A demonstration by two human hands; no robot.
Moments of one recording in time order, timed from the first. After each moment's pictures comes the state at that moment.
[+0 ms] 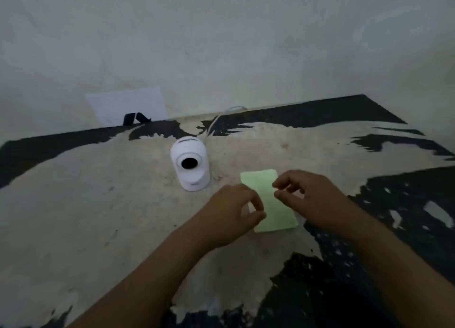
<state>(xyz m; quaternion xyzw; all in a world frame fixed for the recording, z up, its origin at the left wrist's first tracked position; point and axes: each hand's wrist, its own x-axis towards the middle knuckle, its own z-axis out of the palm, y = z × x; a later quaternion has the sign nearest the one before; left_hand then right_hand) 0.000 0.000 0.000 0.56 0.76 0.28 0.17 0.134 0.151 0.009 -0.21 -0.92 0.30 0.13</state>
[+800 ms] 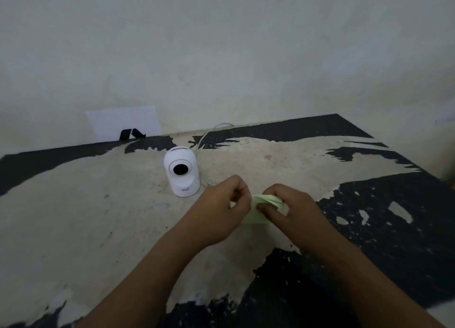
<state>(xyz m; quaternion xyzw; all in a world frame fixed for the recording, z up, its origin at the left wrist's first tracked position) 0.045 -0.017 0.040 0.52 0.74 0.40 0.14 0.171 0.113 0.007 -0.19 -0.89 0.33 0.24</state>
